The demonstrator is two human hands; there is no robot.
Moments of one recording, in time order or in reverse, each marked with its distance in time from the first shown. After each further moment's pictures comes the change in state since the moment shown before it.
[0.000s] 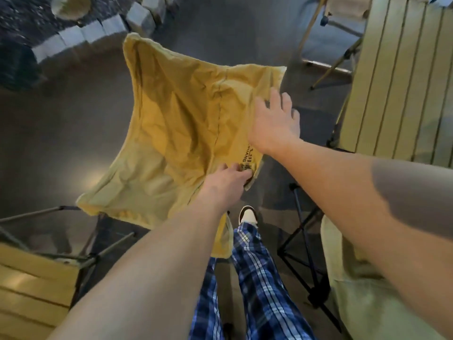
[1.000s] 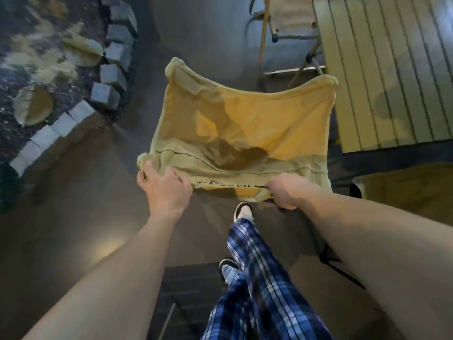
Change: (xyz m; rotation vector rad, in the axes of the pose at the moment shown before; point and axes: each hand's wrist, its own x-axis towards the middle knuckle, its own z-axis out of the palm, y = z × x) left_hand 0.066 -0.176 -0.097 -0.231 0.486 -0.361; right_hand 0.022 -0.005 0.043 -0.118 -0.562 0.067
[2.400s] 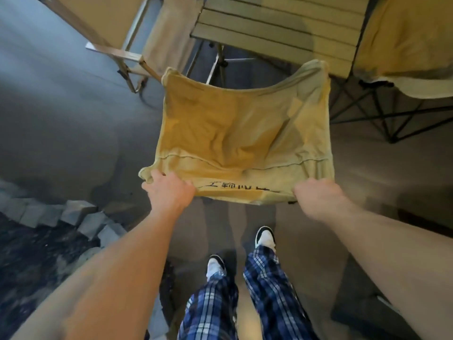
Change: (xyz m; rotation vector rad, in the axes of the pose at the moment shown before) left_hand 0.390 0.169 -0.113 0.933 -0.254 0.939; right_hand 0.074 -0.159 -0.179 0.885 0.046 0.772
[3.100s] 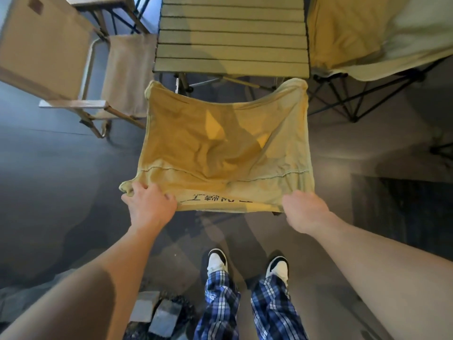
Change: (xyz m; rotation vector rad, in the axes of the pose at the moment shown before) left_hand 0.092 -0.034 -0.040 0.140 0.113 0.312; right_hand -0.002 -0.072 -0.008 0.254 0.012 0.207
